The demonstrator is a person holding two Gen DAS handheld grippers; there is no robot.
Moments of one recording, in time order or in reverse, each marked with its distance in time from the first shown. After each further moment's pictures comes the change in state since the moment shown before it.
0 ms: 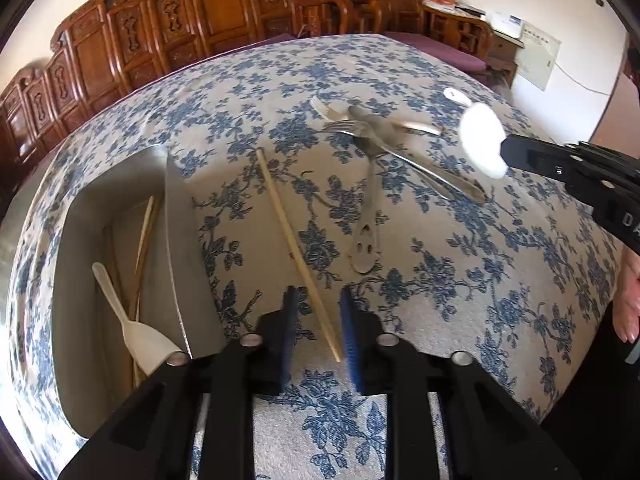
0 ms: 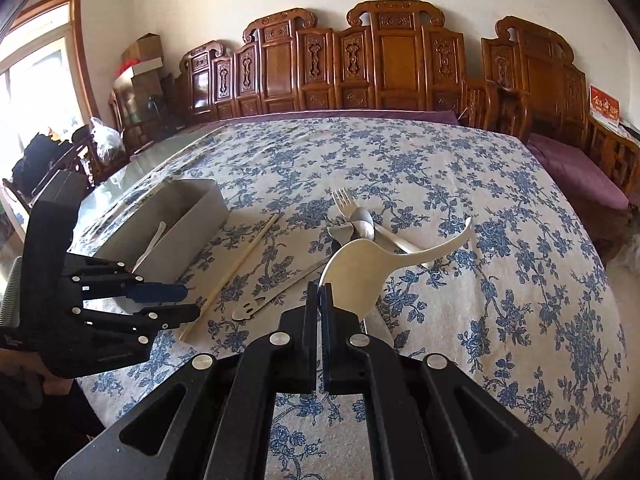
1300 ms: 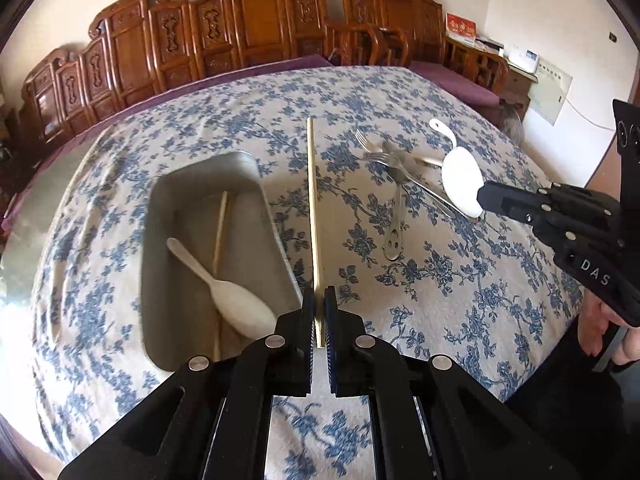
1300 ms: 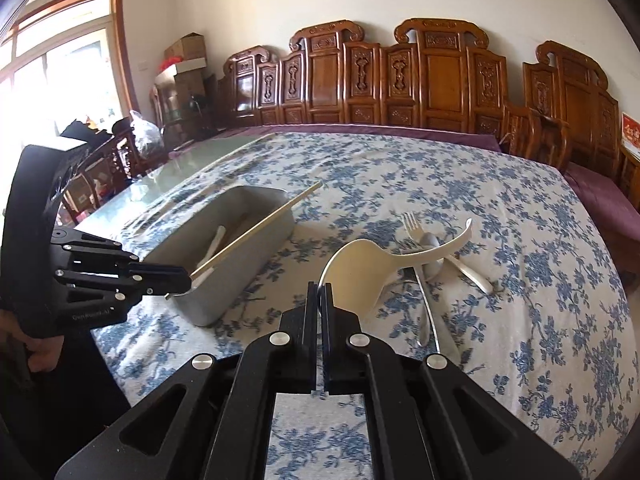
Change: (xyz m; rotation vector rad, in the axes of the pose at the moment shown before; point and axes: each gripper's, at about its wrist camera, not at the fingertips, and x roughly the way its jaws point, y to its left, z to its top) left arm -0.079 0.039 -0.020 -0.099 -0.075 0.042; right arm -0.017 0.057 0.007 -0.088 -0.051 0.127
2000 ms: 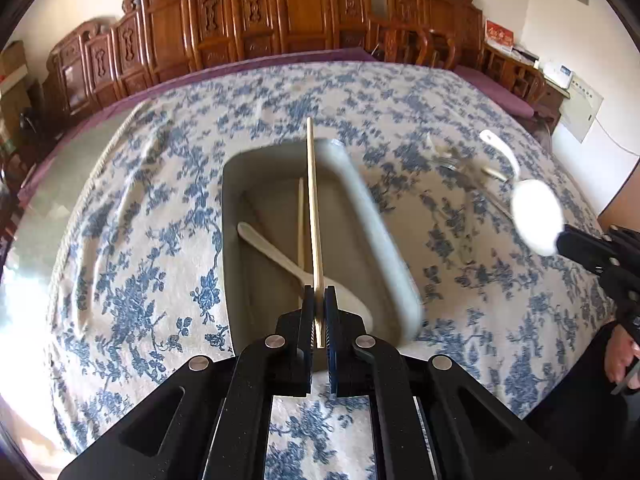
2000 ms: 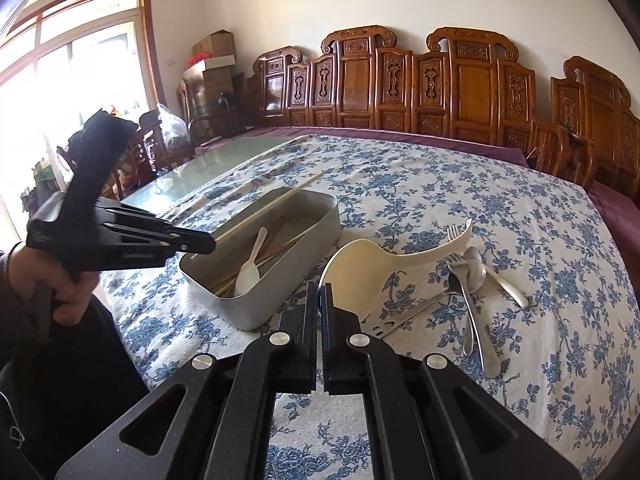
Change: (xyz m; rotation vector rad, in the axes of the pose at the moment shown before) left arm 0.015 0.071 -0.002 -0.093 0.051 0.051; right arm 0.002 0.038 0.004 -0.054 0.008 0.068
